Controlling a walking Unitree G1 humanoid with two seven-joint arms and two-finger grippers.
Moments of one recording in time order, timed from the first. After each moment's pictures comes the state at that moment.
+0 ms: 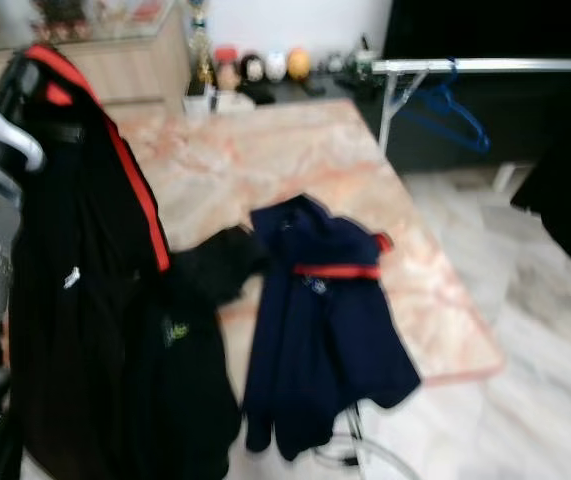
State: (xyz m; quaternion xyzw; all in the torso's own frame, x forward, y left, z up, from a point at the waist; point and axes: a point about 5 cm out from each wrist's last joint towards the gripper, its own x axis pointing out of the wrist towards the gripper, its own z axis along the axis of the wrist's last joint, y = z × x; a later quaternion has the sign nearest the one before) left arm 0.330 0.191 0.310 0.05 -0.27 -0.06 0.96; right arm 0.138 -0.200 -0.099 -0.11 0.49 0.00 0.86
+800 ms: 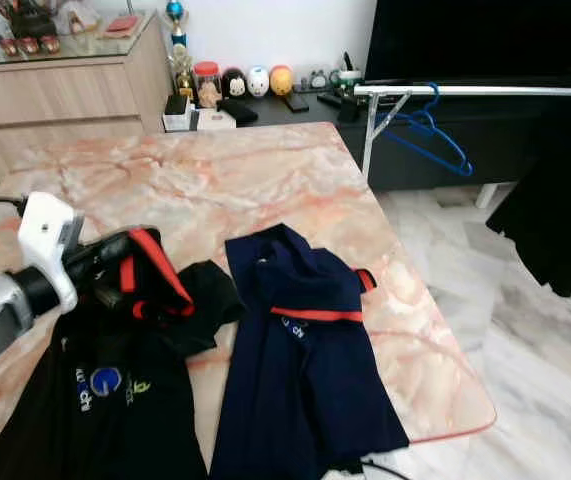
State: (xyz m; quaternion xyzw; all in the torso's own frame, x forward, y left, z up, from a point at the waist) left arm 0.263 0.201 0.207 0.10 0.05 -0.32 0.94; right arm 0.142 -0.191 -0.100 -0.10 0.49 0.02 0.87
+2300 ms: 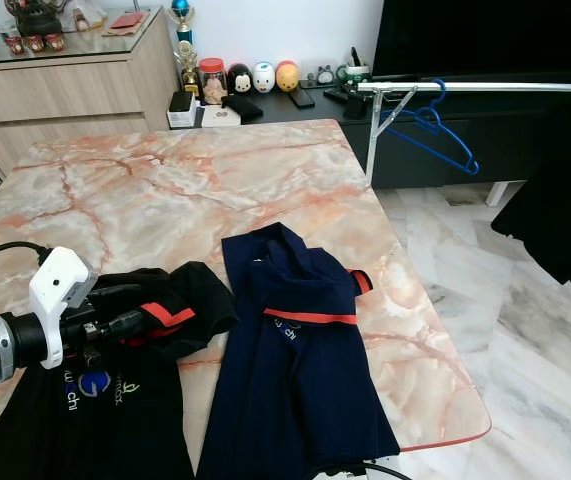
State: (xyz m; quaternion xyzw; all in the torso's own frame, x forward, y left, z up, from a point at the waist) left arm 0.240 0.195 0.181 0.12 0.14 -0.40 0.90; right arm 0.142 -0.195 -0.099 -0.11 0.49 0.01 0.87
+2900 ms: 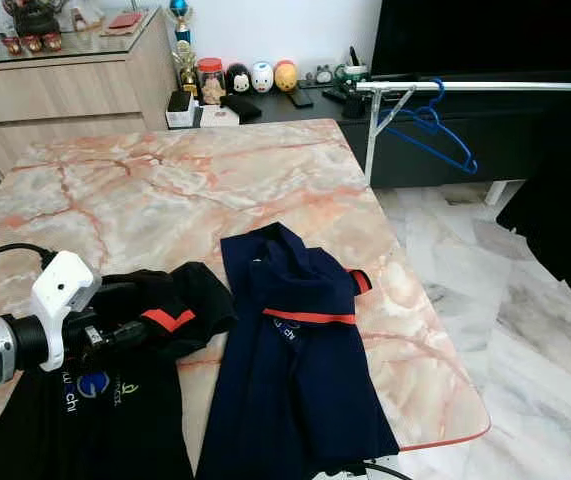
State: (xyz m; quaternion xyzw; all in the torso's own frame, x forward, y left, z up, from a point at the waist) left arm 0.240 0.196 0.177 0.14 0.14 -0.39 0.90; right arm 0.142 -0.195 -0.099 -0.11 0.49 0.01 0.87
